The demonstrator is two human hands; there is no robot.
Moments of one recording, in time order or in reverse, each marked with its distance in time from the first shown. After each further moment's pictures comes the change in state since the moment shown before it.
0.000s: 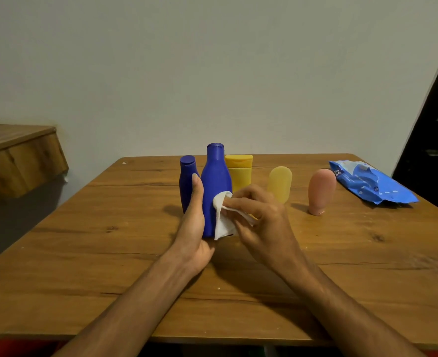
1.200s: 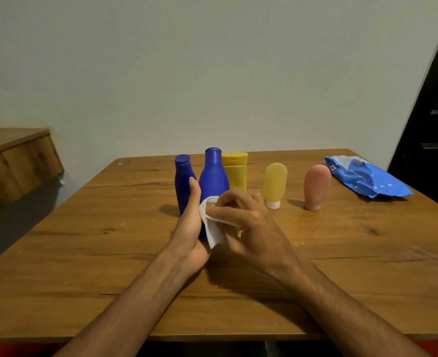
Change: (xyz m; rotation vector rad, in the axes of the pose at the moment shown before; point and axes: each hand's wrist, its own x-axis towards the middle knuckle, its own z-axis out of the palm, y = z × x) left_hand 0.005 -0.004 -0.006 -0.072 -0.105 -0.163; right_hand -0.002 -0.010 0.000 -0.066 -0.133 -0.097
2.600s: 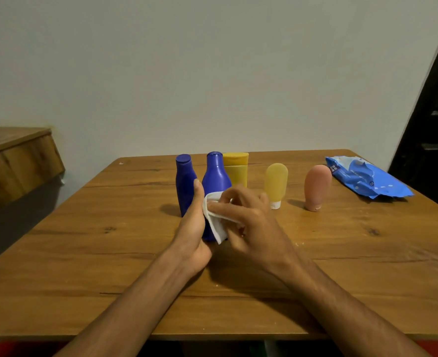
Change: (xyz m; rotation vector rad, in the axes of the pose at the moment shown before) left_hand 0.003 -0.003 -0.003 -0.029 0.053 0.018; right_hand 0.001 -0.002 -0.003 -0.026 -0.026 0.060
